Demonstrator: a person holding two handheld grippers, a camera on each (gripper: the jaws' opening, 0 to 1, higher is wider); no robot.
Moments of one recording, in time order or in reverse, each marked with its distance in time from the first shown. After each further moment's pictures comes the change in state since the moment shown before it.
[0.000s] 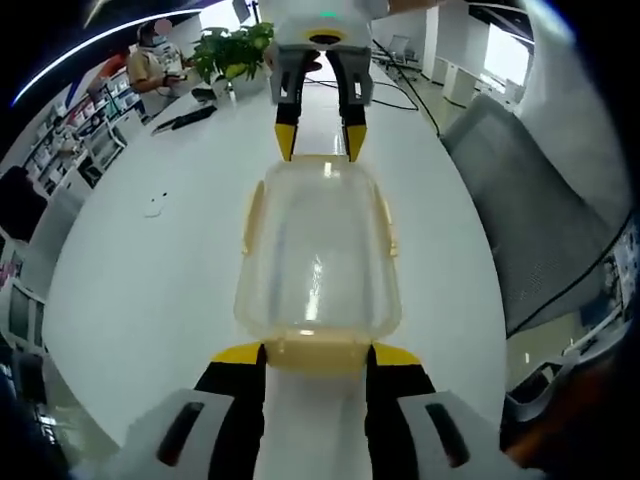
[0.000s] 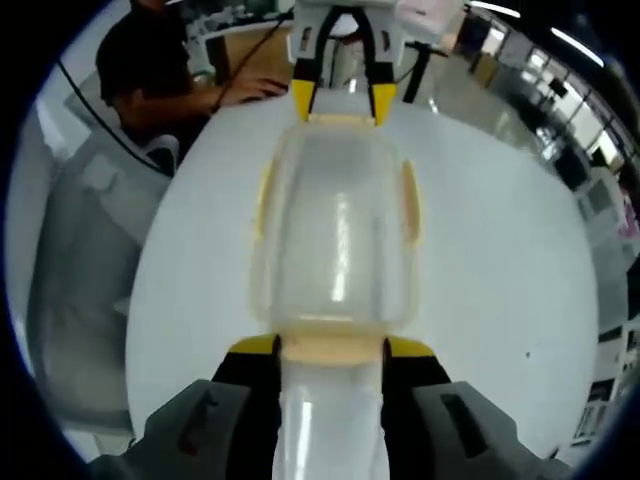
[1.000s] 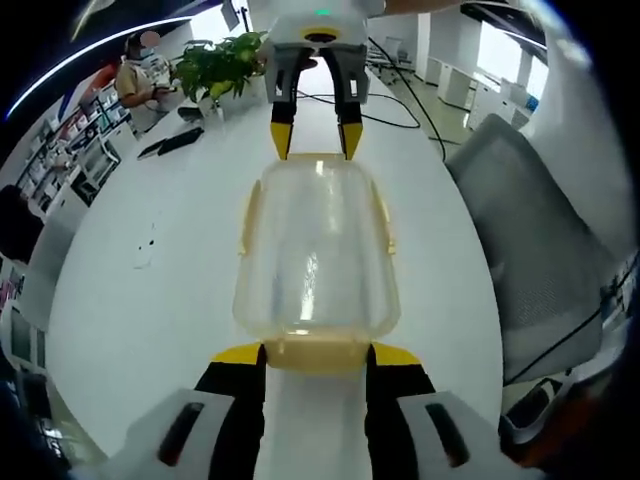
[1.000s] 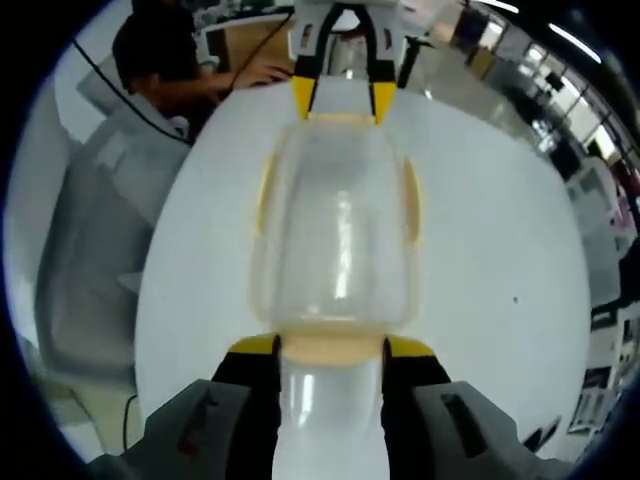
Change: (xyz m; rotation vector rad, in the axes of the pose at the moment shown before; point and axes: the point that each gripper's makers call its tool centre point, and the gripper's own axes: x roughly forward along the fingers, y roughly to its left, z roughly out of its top) left arm 0.036 0.002 0.086 0.037 -0.016 -0.011; right arm -0.054 0.004 -0.076 0.011 0.044 -0.016
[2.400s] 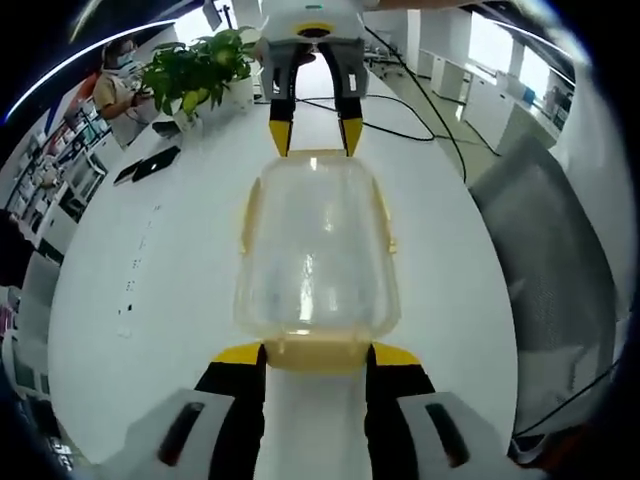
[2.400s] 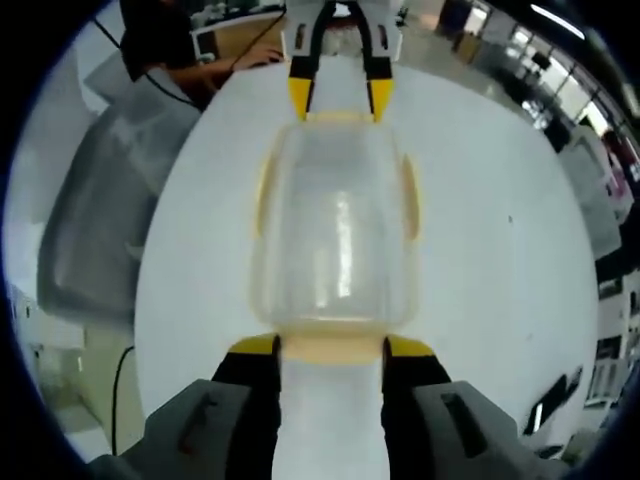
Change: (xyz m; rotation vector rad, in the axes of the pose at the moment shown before) left arm 0.075 0.008 0.089 0.047 0.013 -0.018; right arm -0.028 0.008 -0.113 0.067 0.014 0.007
